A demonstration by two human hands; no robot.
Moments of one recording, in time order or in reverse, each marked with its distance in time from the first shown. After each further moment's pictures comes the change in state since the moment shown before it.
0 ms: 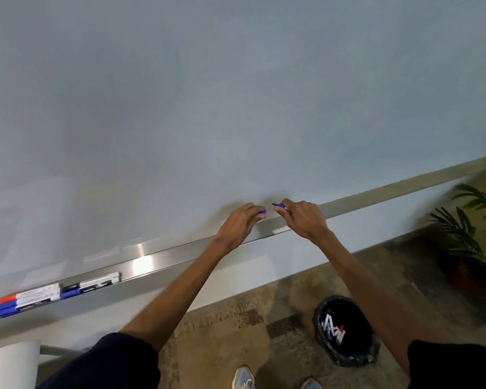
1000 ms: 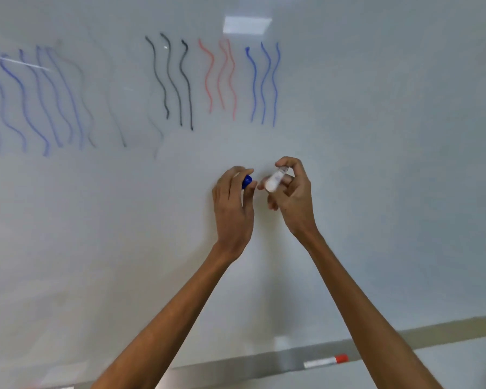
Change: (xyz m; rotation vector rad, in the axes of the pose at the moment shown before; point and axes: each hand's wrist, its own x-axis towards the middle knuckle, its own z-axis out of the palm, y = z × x) left_hand 0.090 0.147 -0.248 0.206 1.125 0.299; right_hand 0.110 -0.170 -0.290 1.391 0.504 -0.442
